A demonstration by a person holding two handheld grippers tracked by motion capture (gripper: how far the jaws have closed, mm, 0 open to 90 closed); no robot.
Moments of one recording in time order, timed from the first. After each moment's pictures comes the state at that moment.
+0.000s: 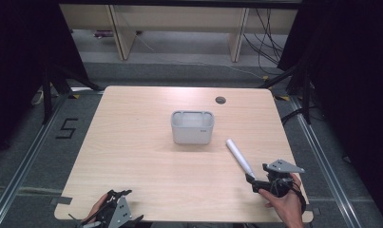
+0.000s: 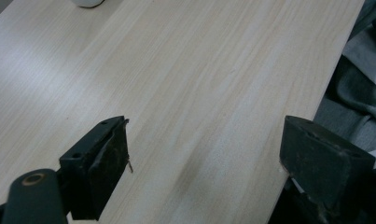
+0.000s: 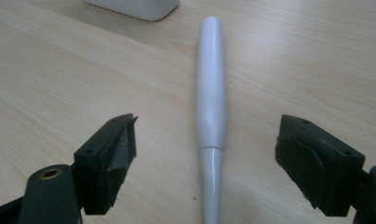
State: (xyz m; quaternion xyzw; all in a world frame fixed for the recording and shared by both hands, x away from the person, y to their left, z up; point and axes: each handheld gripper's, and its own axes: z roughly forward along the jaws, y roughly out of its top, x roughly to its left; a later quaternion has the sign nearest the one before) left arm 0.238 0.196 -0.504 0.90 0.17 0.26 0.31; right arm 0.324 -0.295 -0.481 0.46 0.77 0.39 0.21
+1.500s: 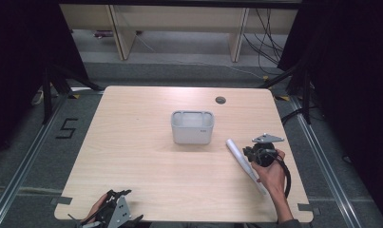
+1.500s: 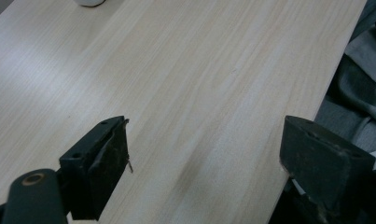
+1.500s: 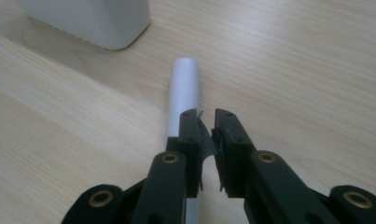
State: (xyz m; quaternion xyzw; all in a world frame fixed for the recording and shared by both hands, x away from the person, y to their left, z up) left arm 0.238 0.196 -0.505 0.89 0.18 0.27 0.31; right arm 0.400 -0.267 -0.465 0.49 0.78 0.33 0.21
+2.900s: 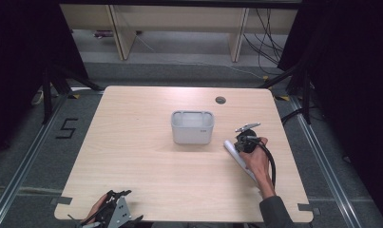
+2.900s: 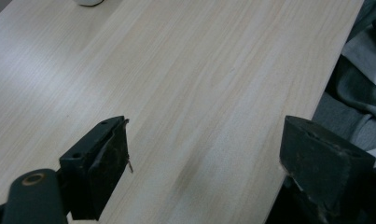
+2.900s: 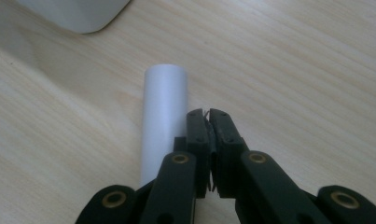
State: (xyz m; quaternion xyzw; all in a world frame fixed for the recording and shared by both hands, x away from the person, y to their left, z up) left arm 0.237 0.196 -0.505 0.89 0.18 0.27 0.31; right arm 0.458 -0.236 -0.481 0.48 0.83 0.24 0.18
